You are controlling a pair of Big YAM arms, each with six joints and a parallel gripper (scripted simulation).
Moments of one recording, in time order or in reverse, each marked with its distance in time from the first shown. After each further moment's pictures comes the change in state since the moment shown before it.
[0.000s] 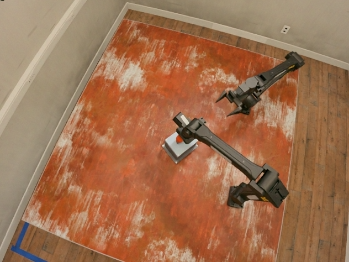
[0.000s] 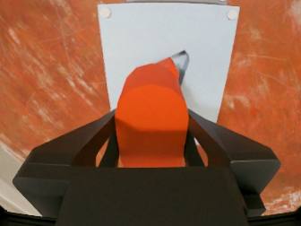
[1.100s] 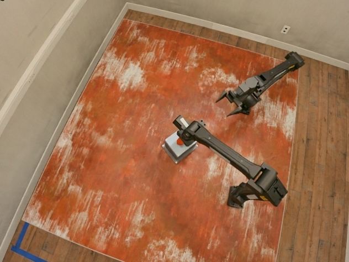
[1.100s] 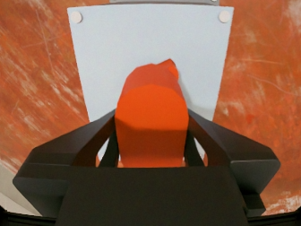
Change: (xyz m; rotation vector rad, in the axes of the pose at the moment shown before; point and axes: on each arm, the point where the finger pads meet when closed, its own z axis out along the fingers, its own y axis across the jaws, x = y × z) left arm 0.000 -0.014 0.027 0.030 -0.004 -0.003; right arm 0.000 0.000 0.000 0.000 0.000 0.000
